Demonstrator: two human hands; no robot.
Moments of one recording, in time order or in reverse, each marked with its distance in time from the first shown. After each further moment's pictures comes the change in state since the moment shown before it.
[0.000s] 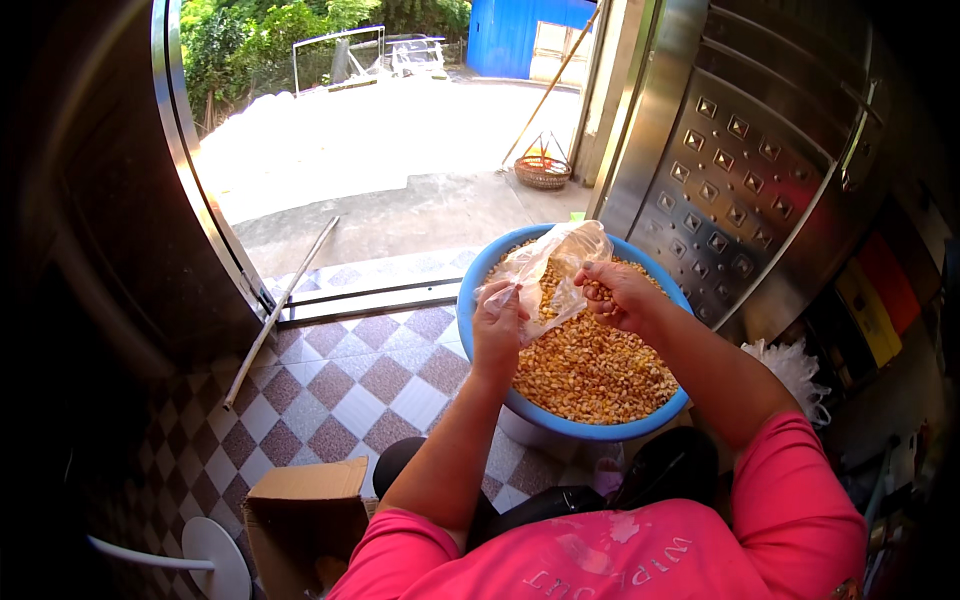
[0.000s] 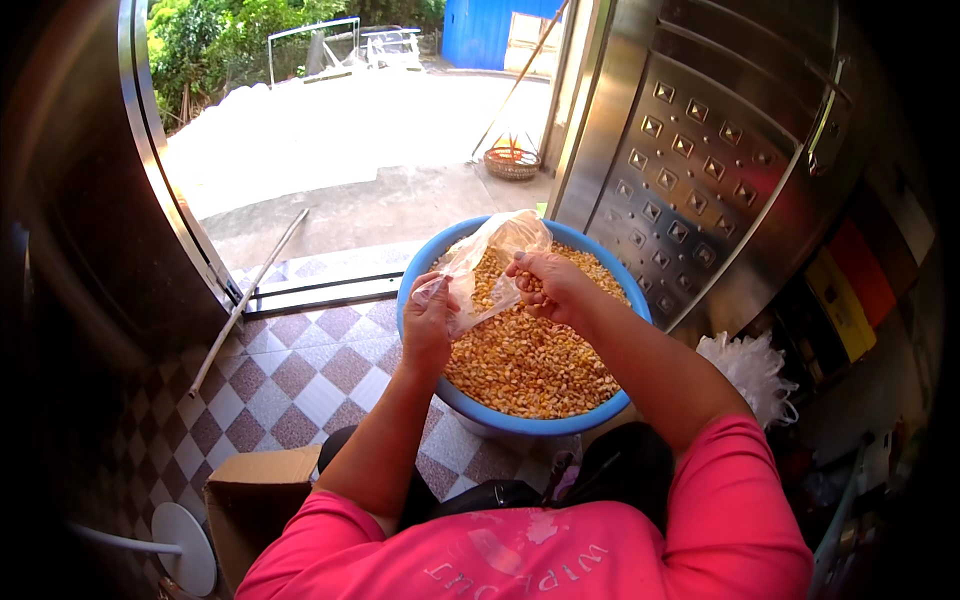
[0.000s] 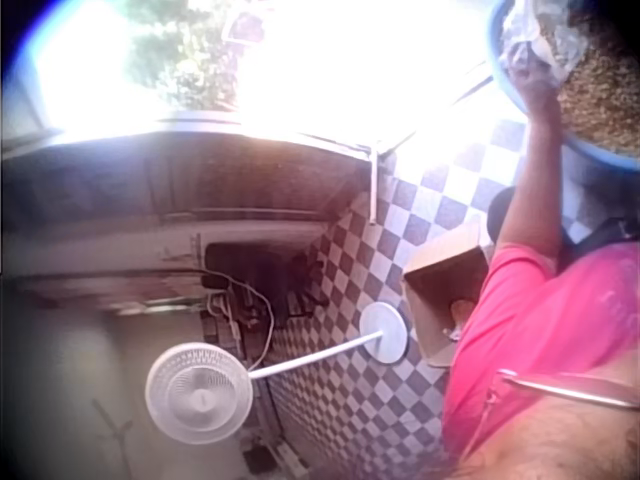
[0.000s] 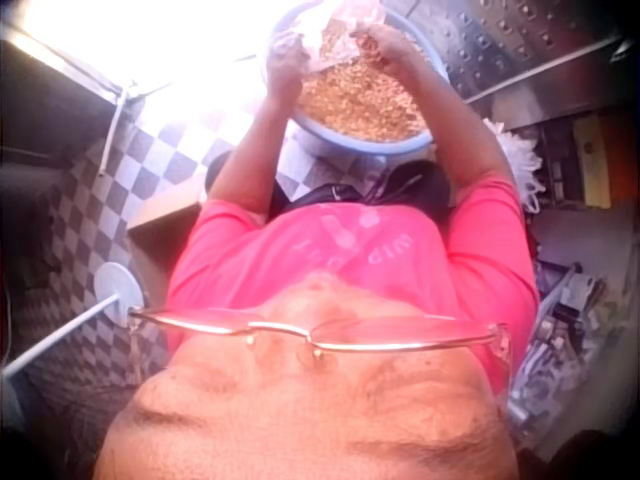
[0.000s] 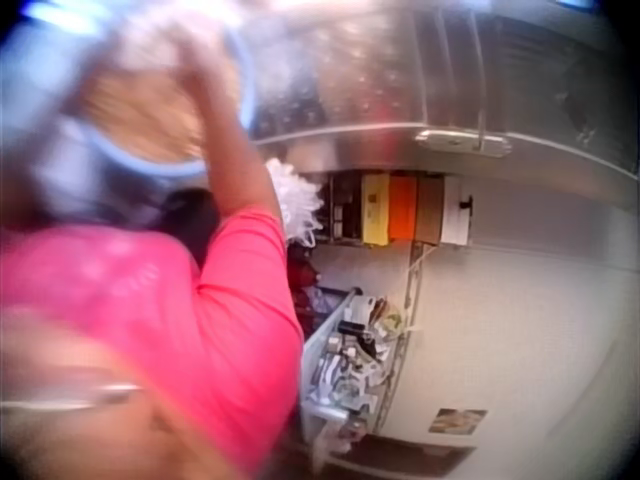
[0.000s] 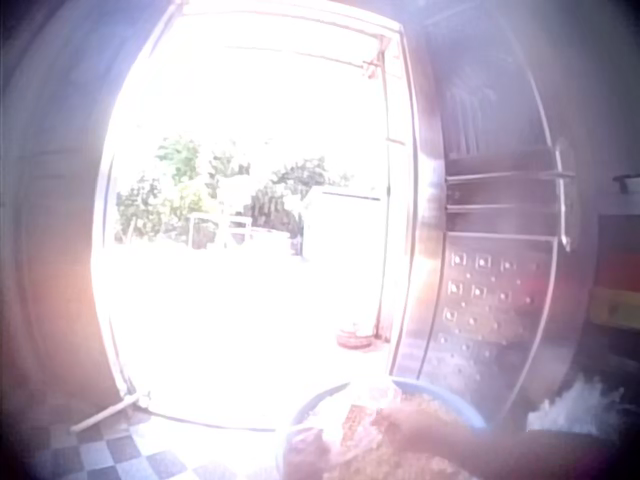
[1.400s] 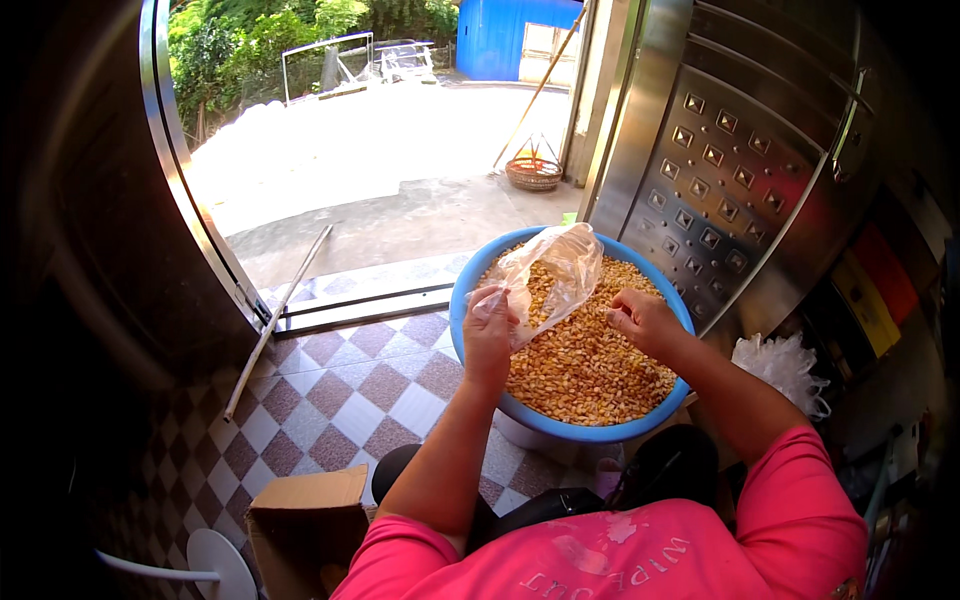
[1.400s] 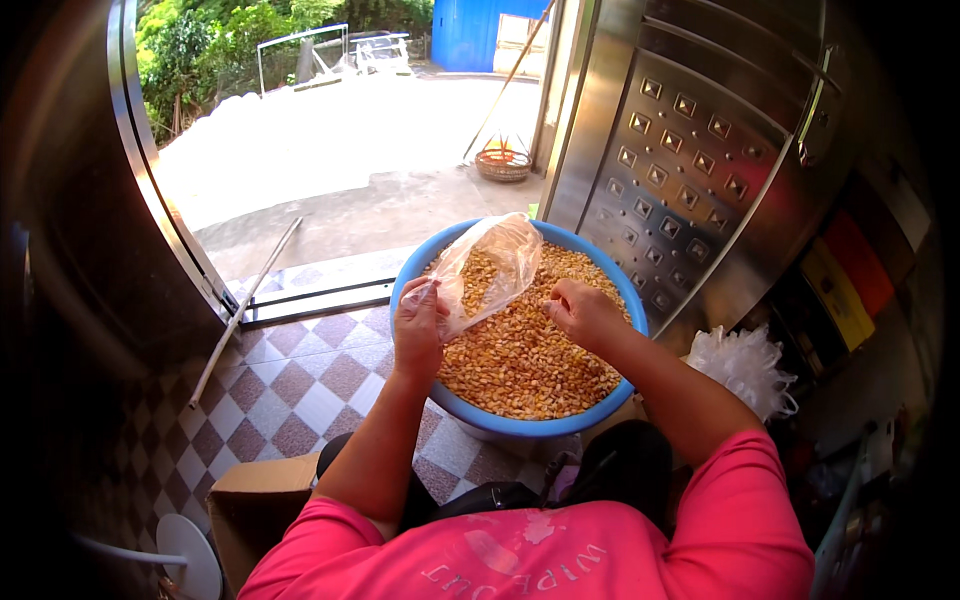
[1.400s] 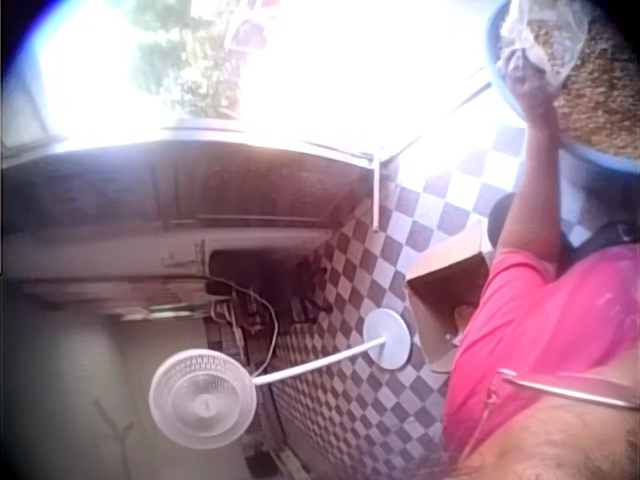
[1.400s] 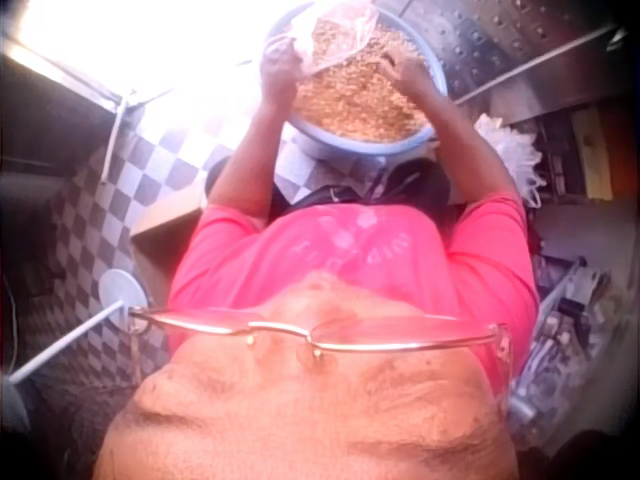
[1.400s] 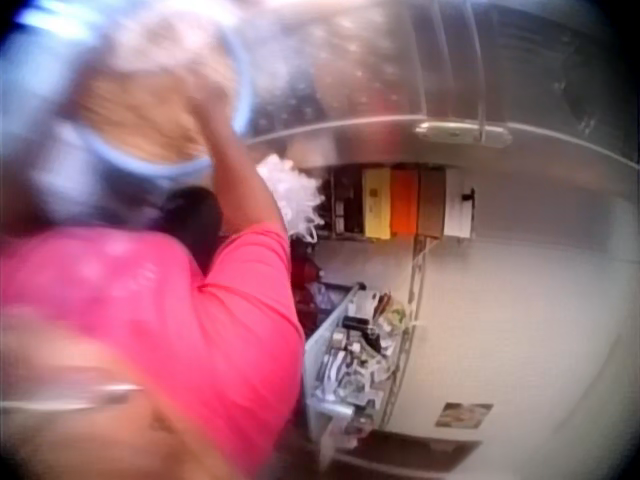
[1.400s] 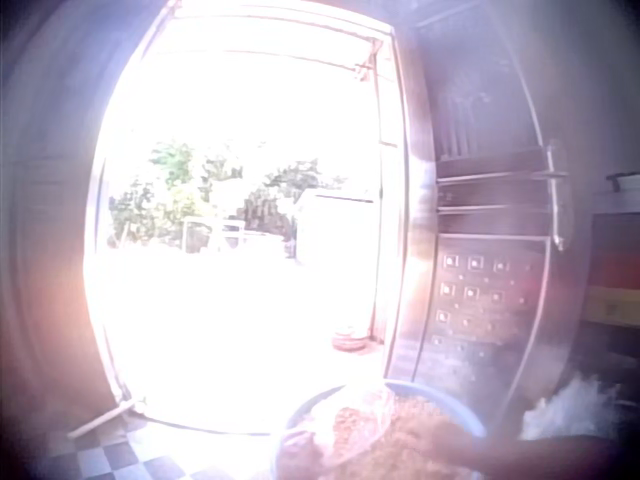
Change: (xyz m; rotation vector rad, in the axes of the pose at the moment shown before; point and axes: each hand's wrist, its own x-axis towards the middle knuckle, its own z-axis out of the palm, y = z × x) left_hand 0.002 0.002 0.001 0.028 -0.011 0.017; right_hand -0.047 0.027 -0.048 -1.319 0.309 -0.561
